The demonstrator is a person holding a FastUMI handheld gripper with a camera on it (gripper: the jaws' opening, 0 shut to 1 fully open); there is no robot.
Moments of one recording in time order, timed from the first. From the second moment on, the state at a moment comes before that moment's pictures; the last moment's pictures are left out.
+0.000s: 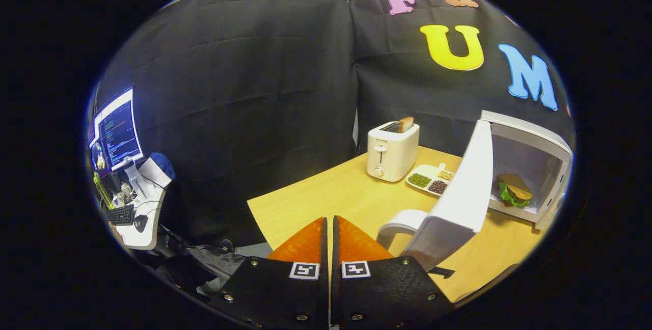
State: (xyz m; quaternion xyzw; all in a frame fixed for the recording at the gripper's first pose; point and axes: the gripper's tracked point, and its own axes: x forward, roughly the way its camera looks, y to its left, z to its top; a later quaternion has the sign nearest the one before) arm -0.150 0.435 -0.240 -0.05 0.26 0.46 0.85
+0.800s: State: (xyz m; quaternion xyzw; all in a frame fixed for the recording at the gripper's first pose) arm -0.141 0.360 -0.244 -0.05 0.28 0.42 0.86
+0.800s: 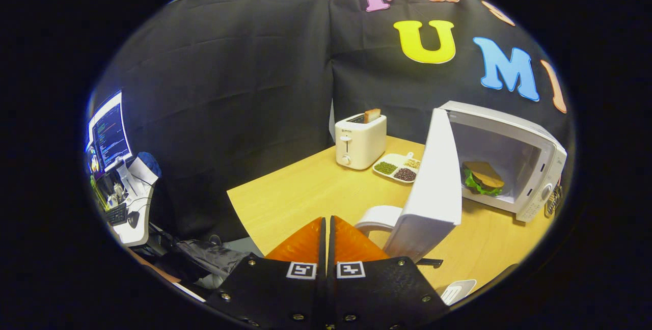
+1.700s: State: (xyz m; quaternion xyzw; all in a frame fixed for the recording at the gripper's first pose) arm -0.063 0.222 -0.251 -0.03 0.30 0.27 0.91
